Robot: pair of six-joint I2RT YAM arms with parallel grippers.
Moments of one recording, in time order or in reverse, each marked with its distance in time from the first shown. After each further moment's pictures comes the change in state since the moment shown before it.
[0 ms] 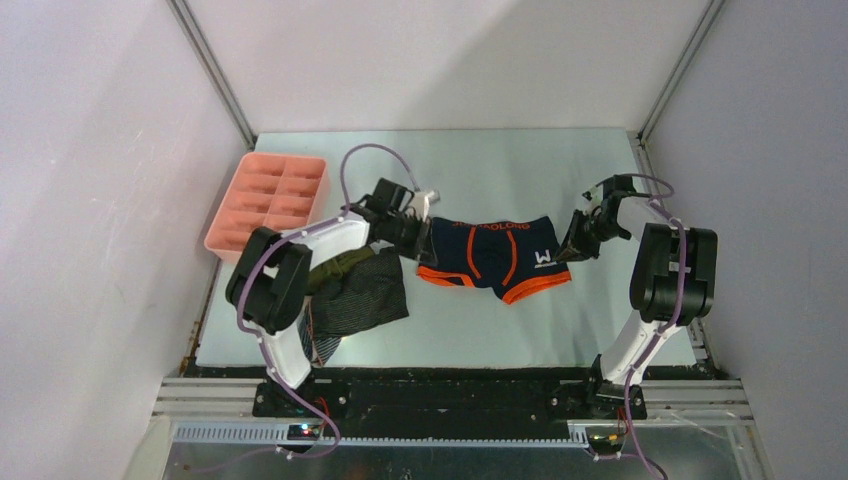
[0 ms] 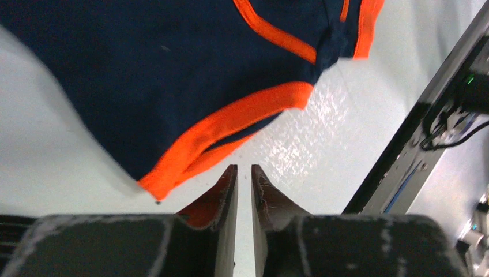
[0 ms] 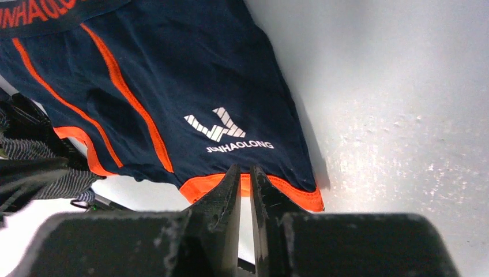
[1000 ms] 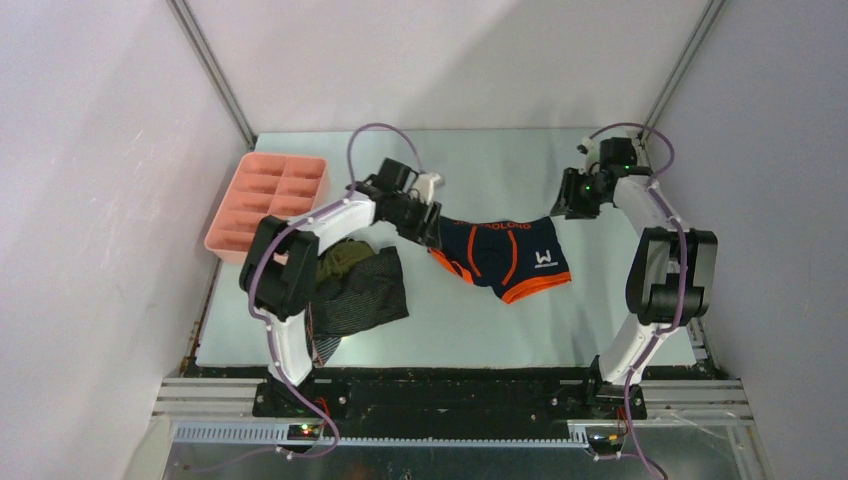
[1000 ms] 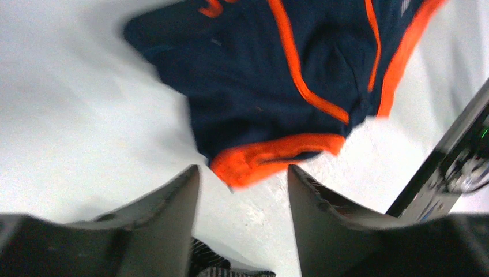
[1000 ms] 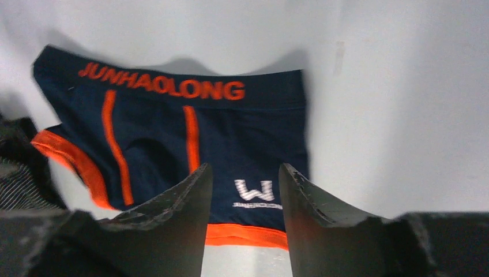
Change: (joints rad) left arm 0.055 0.108 0.247 -0.141 -0.053 0.095; right arm 0.073 -0.026 0.216 0.095 0.116 -0.130
